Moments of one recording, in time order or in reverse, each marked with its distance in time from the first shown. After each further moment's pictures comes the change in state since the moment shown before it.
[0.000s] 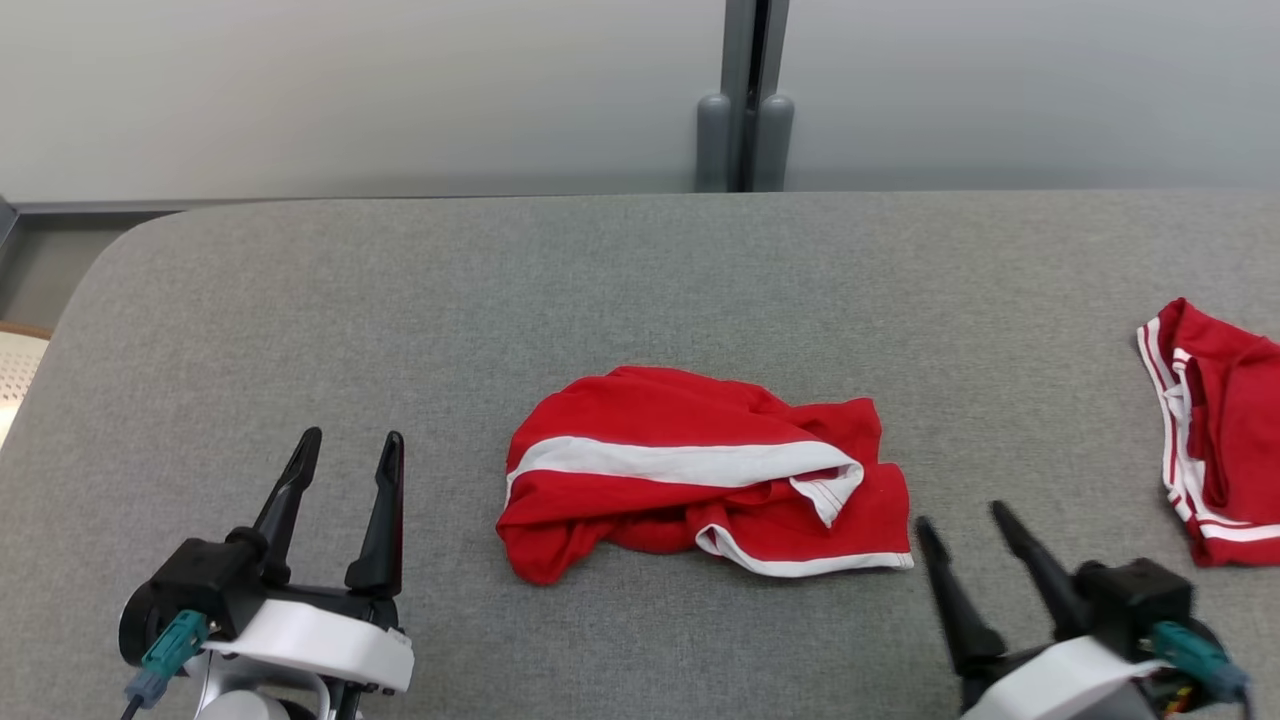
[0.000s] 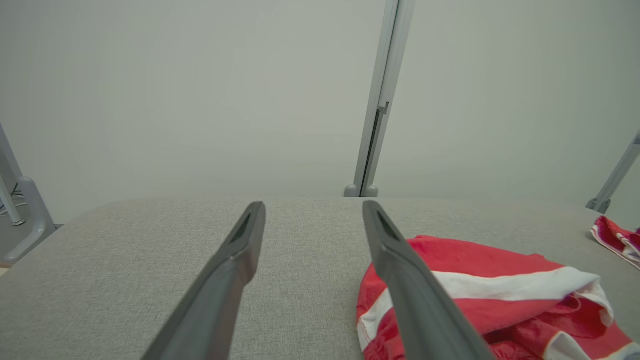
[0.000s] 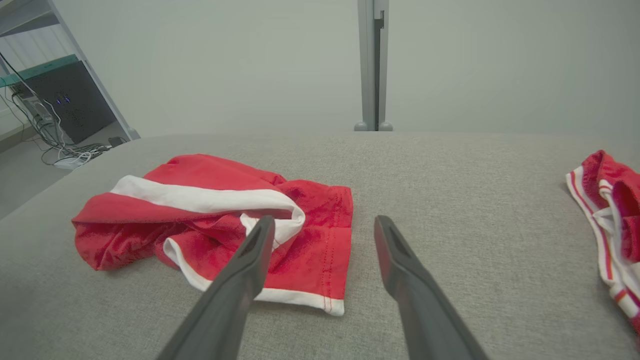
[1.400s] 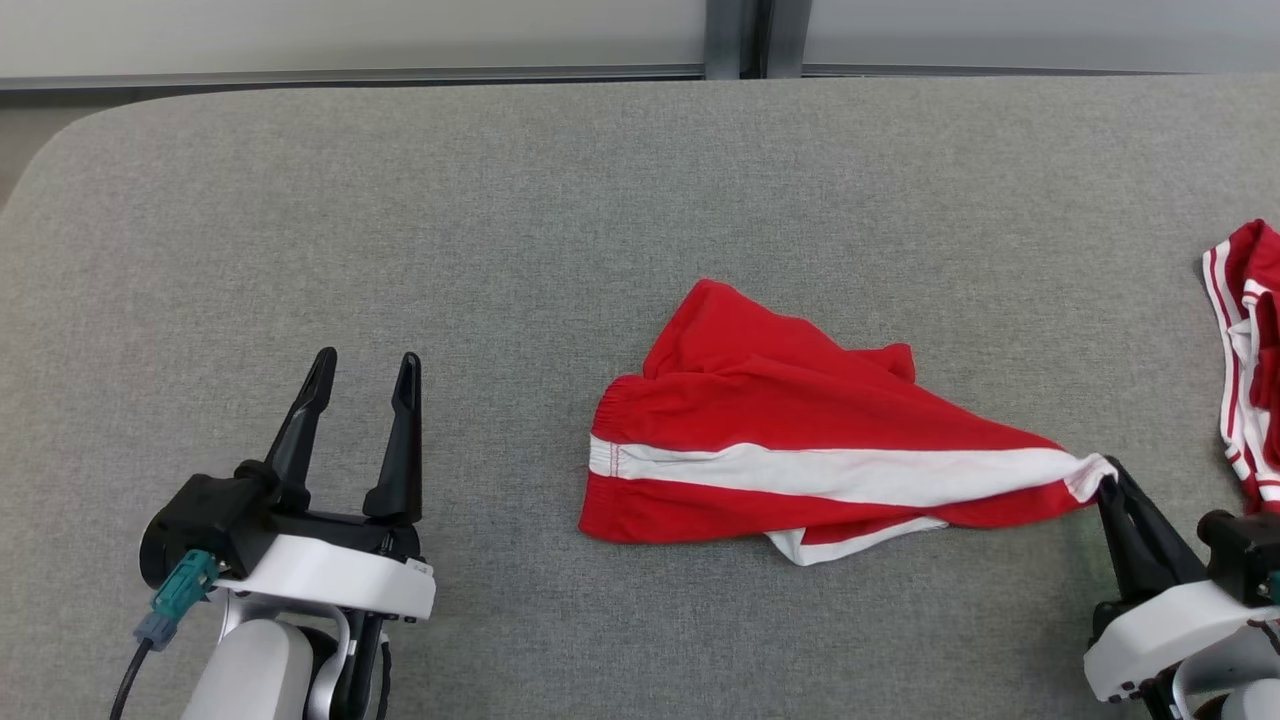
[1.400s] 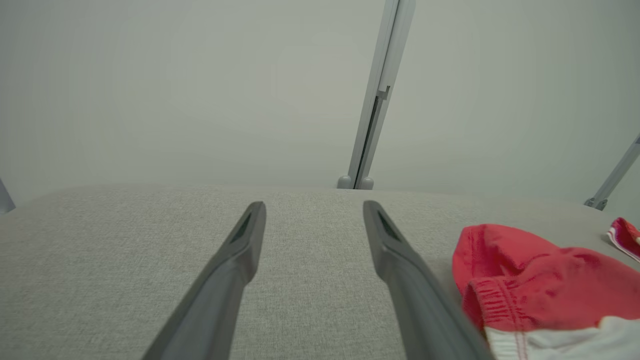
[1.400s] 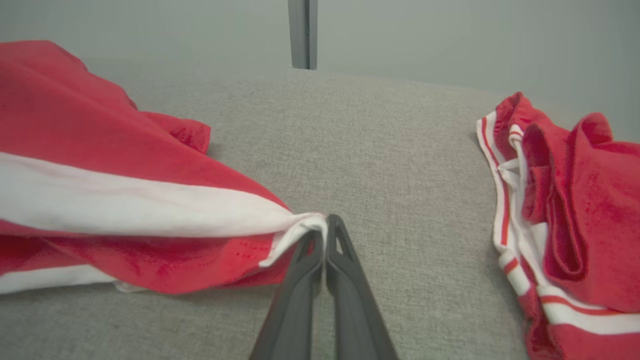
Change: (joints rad) left arm -0.121 -0.070 0.027 0.052 0.032 -0.053 -0.041; right arm -0.143 -0.162 -0.094 0.227 -0.022 0.000 -0.141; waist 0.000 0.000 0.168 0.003
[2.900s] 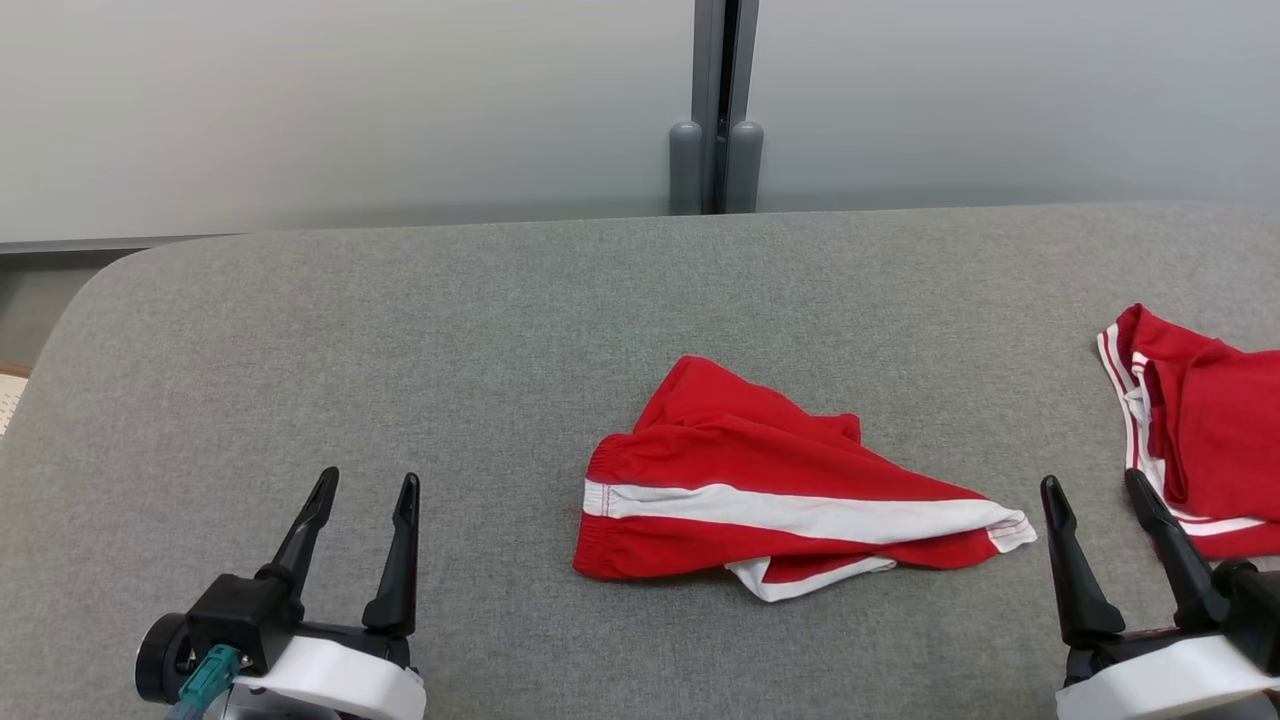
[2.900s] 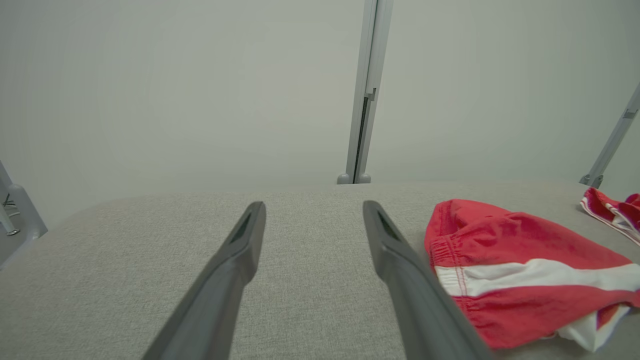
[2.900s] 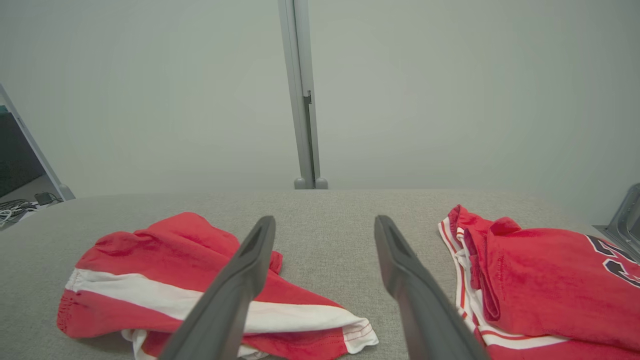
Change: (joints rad) left arm 0.164 0.012 0.017 -0.002 0.084 0.015 0.025; right arm 0.181 0.168 -0.071 -0.317 -0.009 0.000 0.090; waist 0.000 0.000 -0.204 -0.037
